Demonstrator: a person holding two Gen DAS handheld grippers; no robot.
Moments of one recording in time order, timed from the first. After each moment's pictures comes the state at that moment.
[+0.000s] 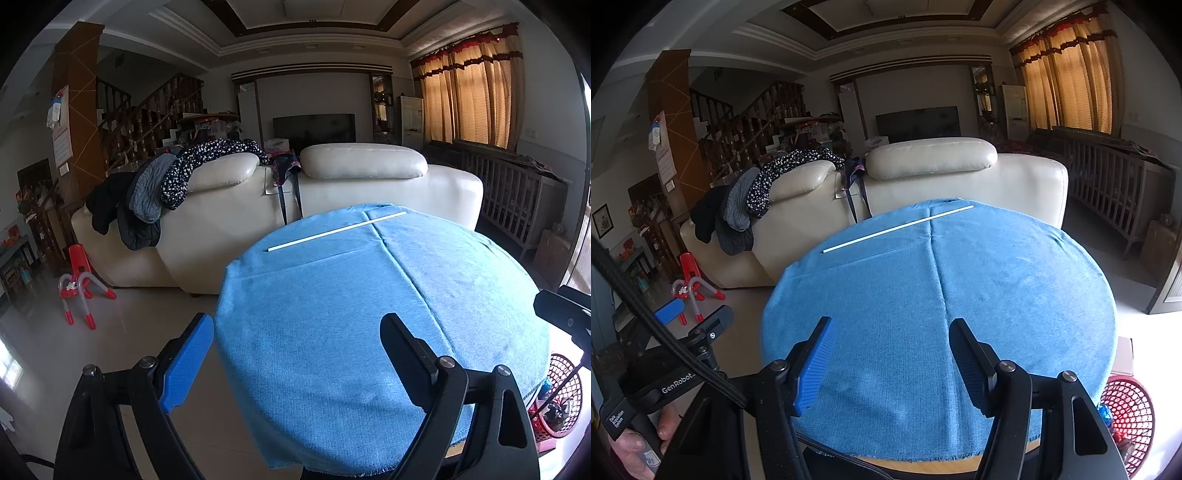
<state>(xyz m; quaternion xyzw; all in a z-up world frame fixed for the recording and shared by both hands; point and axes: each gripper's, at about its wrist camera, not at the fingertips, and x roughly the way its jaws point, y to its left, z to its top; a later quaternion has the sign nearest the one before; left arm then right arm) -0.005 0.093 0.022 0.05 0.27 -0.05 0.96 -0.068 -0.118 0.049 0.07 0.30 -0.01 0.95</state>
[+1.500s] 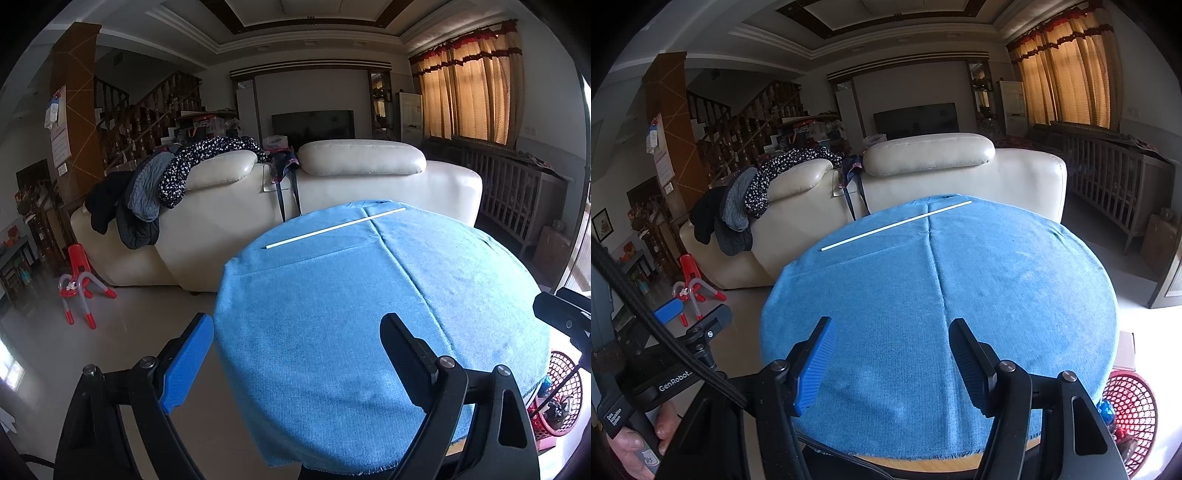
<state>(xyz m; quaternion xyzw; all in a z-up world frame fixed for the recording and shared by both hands) -0.007 0.090 0.024 0.06 0.28 -0.05 0.96 -0.065 -0.122 0.045 0.08 0.30 -0.01 0.95</state>
